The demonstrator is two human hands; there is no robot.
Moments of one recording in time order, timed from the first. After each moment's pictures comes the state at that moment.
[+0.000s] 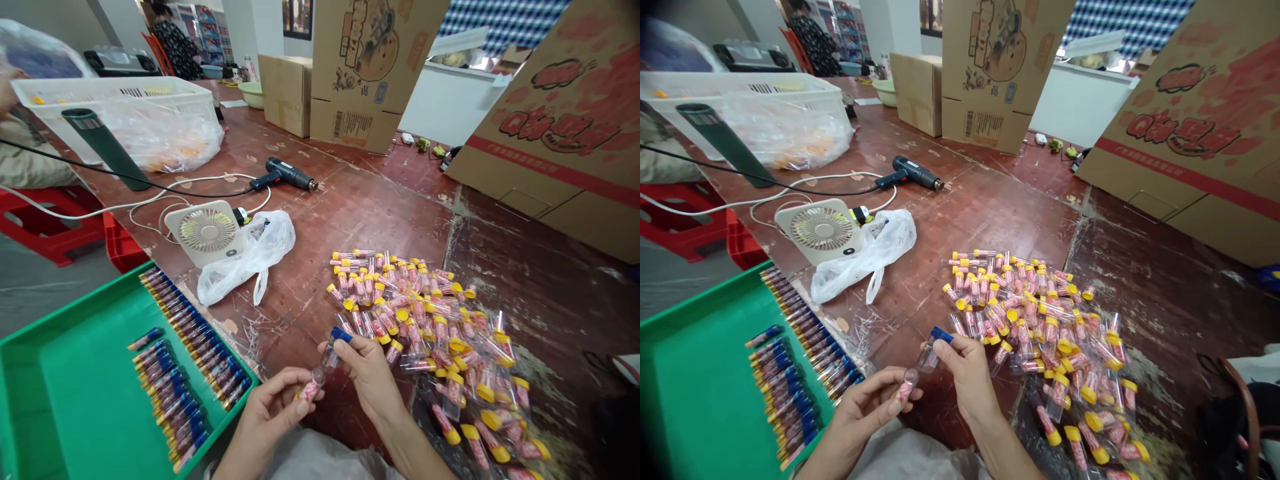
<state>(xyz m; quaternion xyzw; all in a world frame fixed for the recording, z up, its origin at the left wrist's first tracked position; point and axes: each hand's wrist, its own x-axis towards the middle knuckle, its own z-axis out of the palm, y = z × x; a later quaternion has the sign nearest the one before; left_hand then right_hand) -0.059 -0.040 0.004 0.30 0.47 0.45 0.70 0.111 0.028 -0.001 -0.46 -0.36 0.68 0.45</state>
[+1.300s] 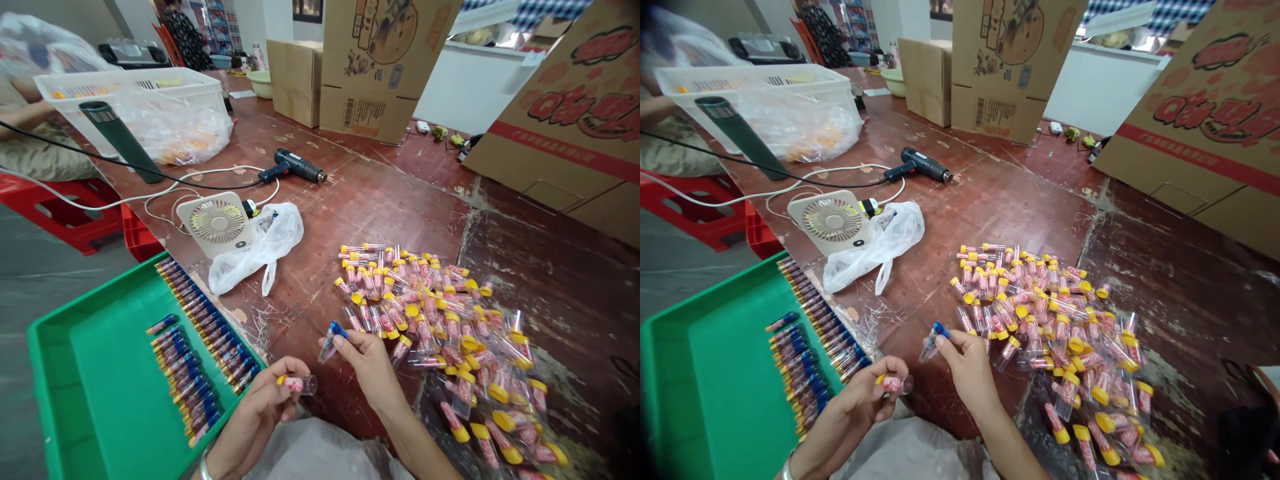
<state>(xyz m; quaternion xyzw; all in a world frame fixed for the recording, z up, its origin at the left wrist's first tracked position) -0.071 -0.039 0.016 0.19 0.45 0.44 0.76 0.111 0.029 -0.001 -0.48 -0.47 0.63 0.38</state>
